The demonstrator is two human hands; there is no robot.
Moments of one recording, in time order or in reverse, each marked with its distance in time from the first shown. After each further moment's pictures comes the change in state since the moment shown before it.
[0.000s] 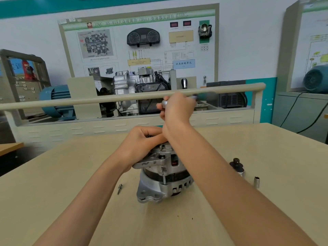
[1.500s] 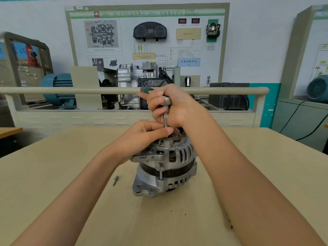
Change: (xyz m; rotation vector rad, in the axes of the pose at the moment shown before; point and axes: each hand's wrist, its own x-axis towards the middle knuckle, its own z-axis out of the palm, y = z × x) left_hand -0.003 0.003 -0.003 -0.008 -0.111 -0.093; right_hand 0.000 -0.022 -0.003 -0.085 -0.539 0.523
